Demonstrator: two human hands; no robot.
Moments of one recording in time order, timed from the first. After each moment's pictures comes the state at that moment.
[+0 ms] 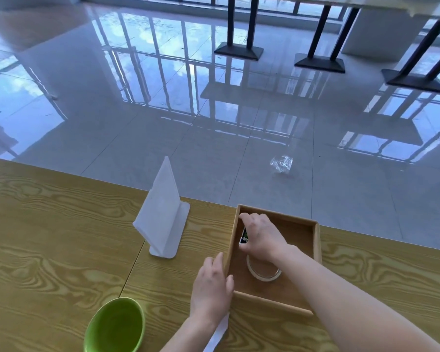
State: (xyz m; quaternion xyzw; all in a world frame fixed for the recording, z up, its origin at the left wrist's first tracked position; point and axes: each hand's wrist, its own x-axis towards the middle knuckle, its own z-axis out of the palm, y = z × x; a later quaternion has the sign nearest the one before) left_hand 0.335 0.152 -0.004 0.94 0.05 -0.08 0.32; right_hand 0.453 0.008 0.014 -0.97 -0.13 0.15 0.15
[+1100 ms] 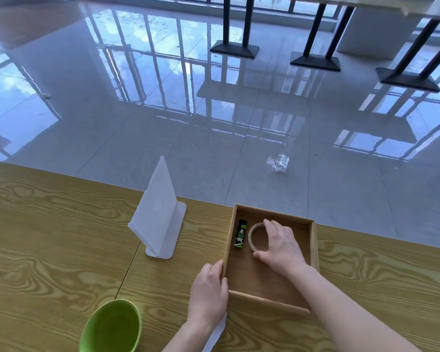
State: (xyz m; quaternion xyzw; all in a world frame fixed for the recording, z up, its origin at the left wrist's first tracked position) left_hand 0.332 0.153 -0.014 0.93 0.06 -0.09 0.35; right_hand 0.424 -0.037 -0.010 -0.98 0.01 0.13 0.17
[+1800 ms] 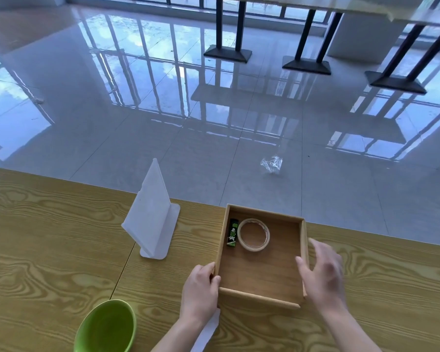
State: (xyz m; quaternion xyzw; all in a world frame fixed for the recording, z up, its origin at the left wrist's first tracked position) left_hand 0.329 0.157 -0.021 0.92 0.08 -0.09 0.38; right_hand 0.346 -0.104 0.006 -0.94 0.17 -0.09 0.27
